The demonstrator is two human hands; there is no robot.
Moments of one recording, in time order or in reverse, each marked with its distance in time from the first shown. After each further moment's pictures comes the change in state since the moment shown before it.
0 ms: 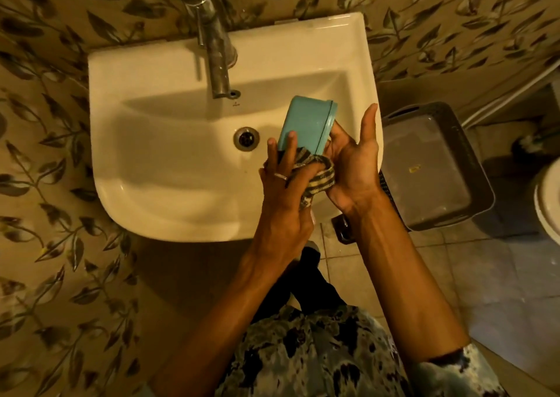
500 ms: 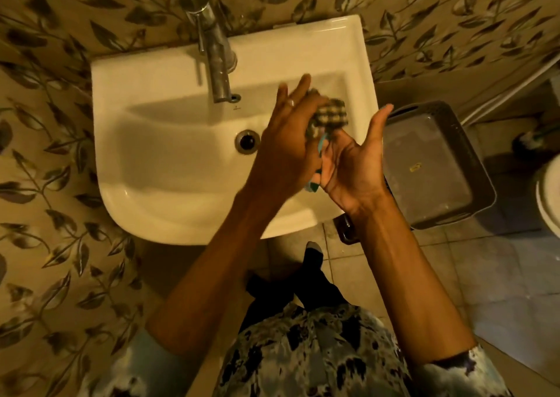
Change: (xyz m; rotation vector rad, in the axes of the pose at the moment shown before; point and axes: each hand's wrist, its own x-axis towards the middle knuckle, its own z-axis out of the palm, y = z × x) left_hand 0.079 0.028 -0.035 0.078 -0.043 0.053; right_hand -0.006 -0.004 -0.001 0.024 -0.155 0.041
